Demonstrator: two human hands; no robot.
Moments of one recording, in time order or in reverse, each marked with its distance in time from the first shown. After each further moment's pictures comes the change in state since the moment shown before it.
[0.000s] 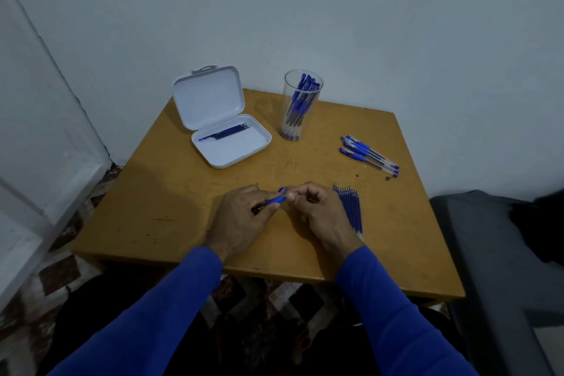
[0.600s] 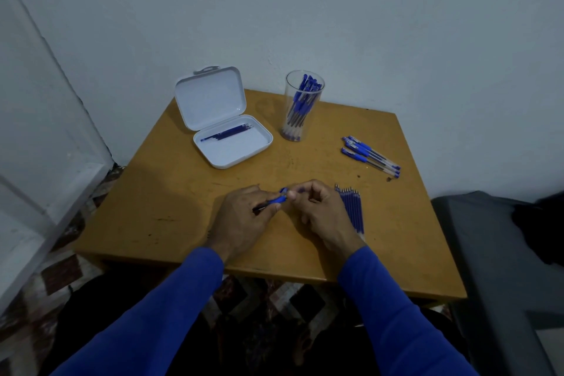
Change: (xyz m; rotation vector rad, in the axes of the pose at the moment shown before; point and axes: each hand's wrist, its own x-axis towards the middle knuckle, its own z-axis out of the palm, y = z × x) left_hand 0.000 0.000 0.000 -0.008 0.012 0.002; right_hand -0.001 -0.004 0.000 0.064 0.003 0.010
